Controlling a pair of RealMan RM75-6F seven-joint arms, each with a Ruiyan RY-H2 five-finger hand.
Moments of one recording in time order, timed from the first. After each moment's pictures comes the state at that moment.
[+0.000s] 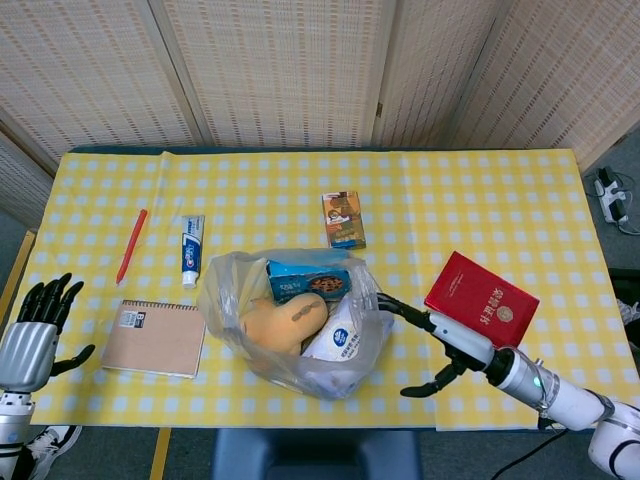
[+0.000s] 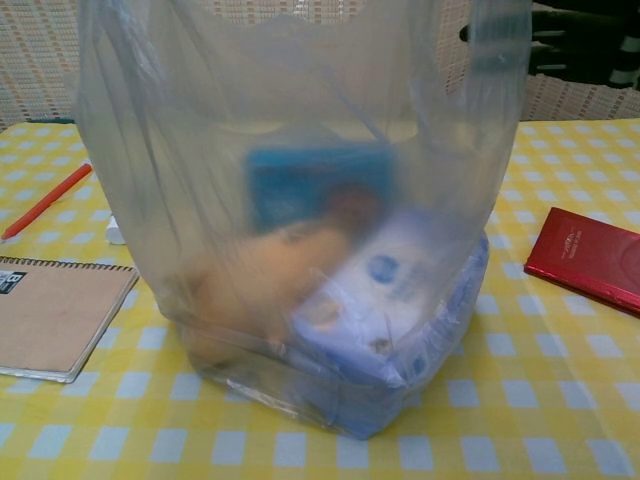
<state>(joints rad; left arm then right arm) -0.17 -1.22 -0.05 -1.40 1.55 1.50 -0.06 0.69 -1.06 -0.13 -1.60 -2.00 1.43 1.33</state>
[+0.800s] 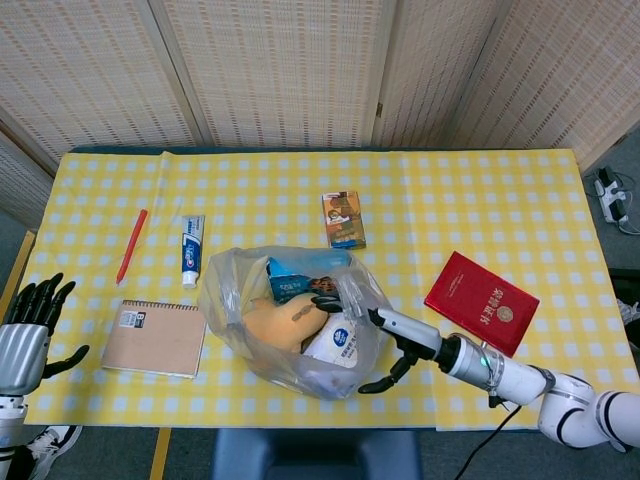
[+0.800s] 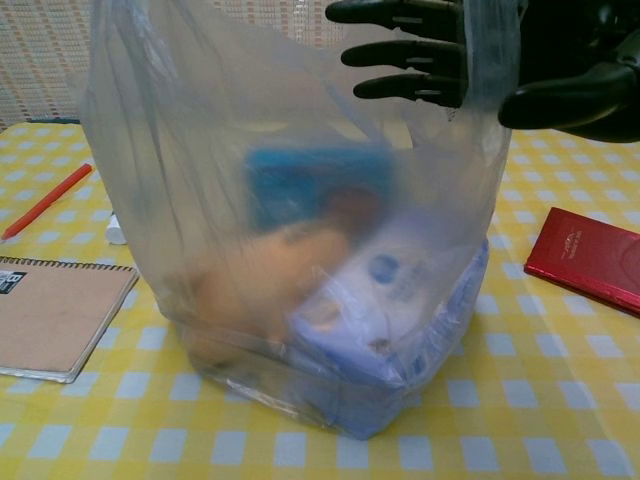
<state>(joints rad) -0.16 -1.20 -0.06 -1.41 1.55 1.52 -0.08 0.83 -1.20 -0.10 -1.55 -1.96 1.35 1.46</state>
